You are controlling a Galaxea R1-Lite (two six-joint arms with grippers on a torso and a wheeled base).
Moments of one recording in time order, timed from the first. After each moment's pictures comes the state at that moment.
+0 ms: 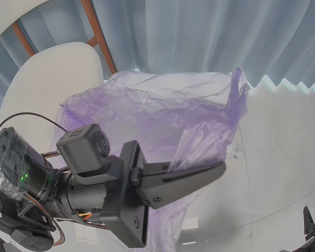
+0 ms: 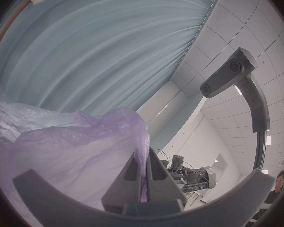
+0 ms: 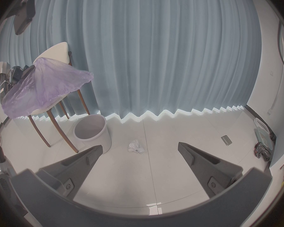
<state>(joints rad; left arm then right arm) -0.89 1.63 -0.52 -1.51 -0.61 -0.40 0.00 0.02 -0.02 0.00 0.00 0.00</state>
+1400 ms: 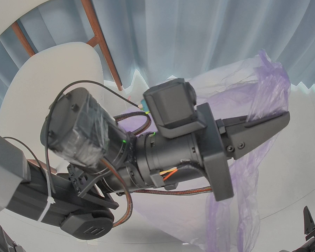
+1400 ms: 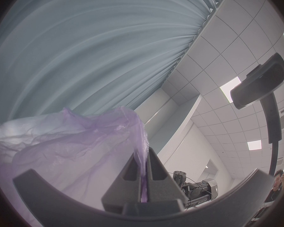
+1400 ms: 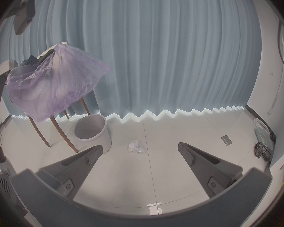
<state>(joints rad) -0.95 1.89 -0.94 -1.49 -0.66 -0.51 0.00 0.02 -0.02 0.00 0.00 0.00</state>
